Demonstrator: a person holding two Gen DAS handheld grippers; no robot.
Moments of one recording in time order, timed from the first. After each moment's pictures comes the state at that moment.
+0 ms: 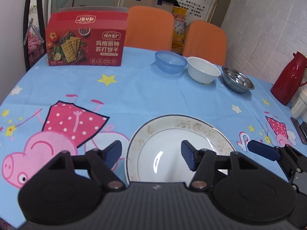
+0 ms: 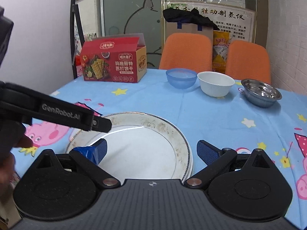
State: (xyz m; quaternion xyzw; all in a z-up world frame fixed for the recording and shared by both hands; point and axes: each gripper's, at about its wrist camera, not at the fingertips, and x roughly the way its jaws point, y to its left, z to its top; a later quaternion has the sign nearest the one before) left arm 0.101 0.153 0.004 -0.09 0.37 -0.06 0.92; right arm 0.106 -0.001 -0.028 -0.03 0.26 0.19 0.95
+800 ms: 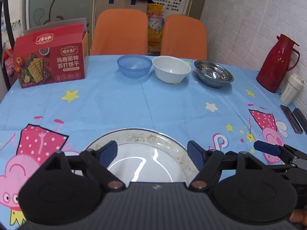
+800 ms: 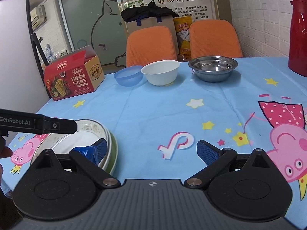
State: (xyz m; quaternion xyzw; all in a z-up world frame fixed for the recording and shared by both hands) left arm 0.129 0.075 0.023 -0.04 0.37 -0.10 0.92; right arm 0.130 -0.115 -0.038 0.07 0.29 0.12 0.95
